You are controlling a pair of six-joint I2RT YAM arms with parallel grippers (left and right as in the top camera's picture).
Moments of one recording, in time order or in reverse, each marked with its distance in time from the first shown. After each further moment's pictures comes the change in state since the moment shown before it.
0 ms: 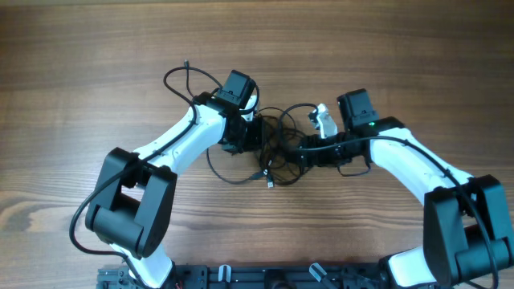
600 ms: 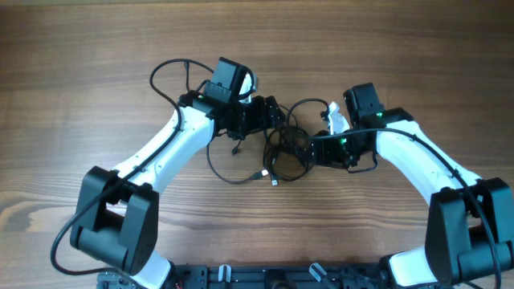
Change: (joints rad) left arm 0.024 -0.098 0.000 0.172 0.112 -0.191; right arm -0.046 -0.005 0.056 -0.180 0.124 0.073
